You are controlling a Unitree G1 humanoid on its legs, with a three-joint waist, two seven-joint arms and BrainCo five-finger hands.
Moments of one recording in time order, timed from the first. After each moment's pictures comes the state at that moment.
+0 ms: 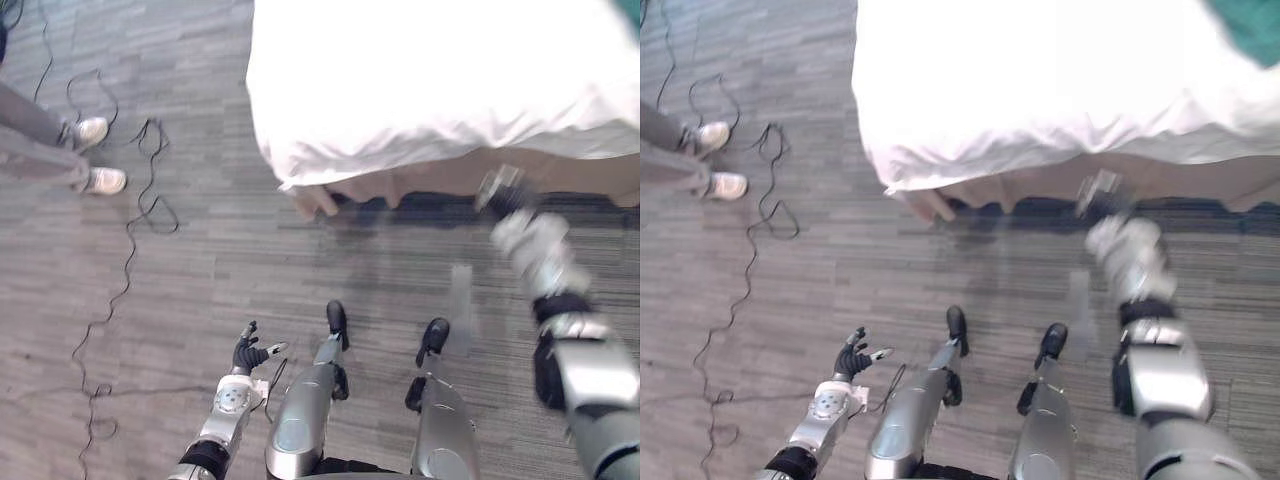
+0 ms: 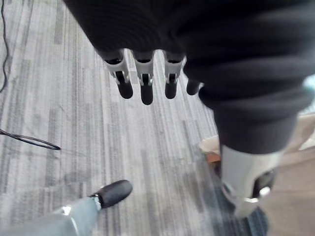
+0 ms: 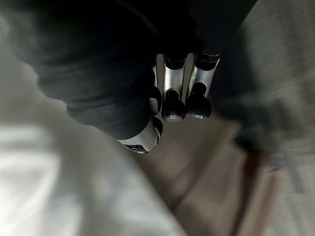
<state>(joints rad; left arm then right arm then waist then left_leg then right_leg) -0.07 0.12 -0.12 0.84 0.04 -0.21 0.19 -0.10 -0.16 -0.21 0.92 0.63 0.03 0.21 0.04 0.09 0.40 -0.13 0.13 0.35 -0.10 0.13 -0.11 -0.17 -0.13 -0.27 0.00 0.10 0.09</state>
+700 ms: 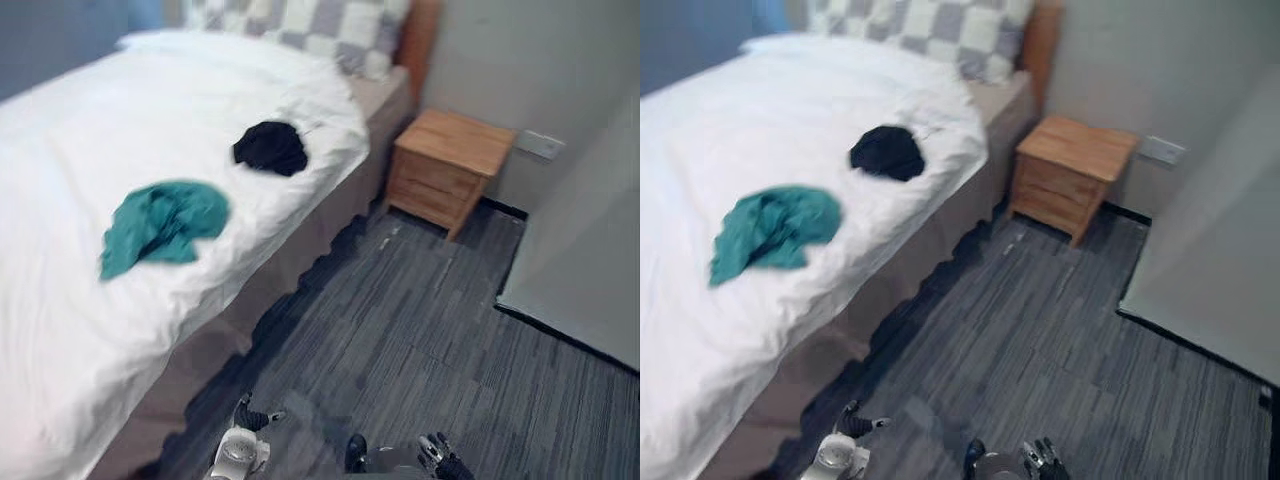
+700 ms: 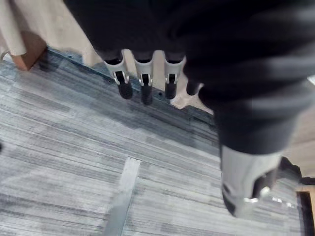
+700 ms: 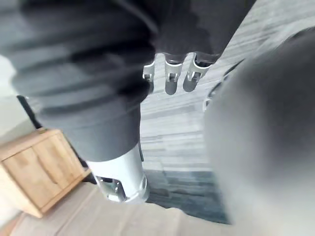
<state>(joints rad) 0.04 0.03 0.08 0.99 0.22 -0.04 0.23 0.22 -0.06 -0.16 0.88 0.51 -0.18 0.35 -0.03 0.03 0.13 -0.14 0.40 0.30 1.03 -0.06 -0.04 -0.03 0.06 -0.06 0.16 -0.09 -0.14</state>
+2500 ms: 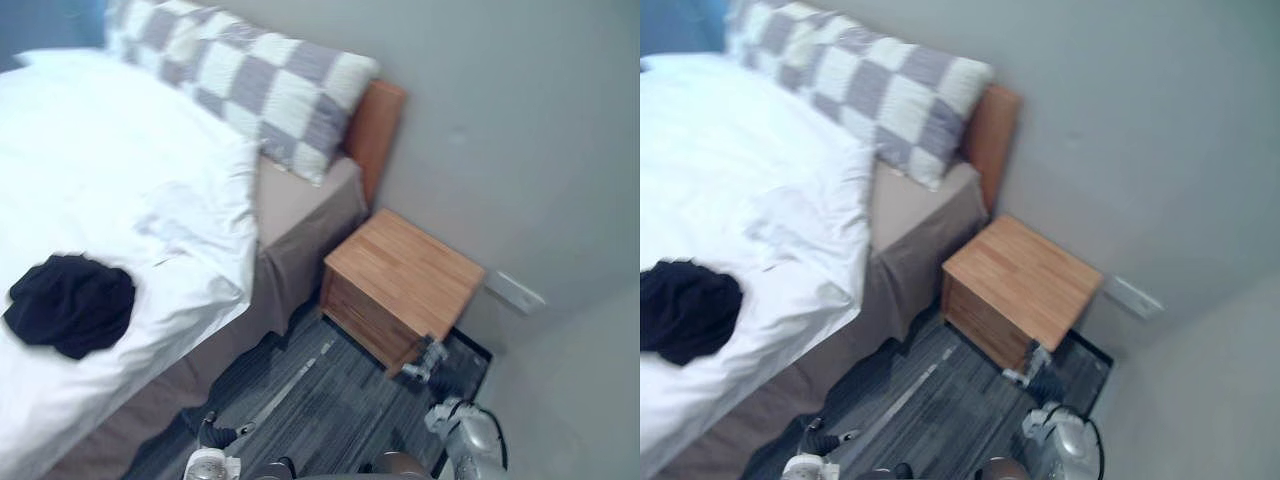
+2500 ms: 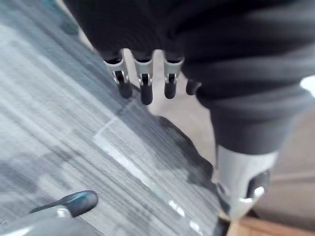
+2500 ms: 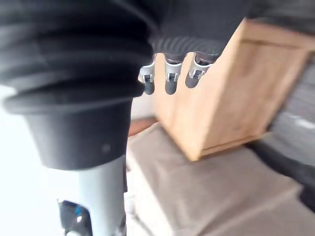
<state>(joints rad) 0.07 0.13 0.03 1.03 0.13 -0.12 0.24 0.12 -0.11 -0.04 0.58 0.41 -0.29 0.17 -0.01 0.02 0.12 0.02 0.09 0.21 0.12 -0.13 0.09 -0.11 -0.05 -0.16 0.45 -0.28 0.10</state>
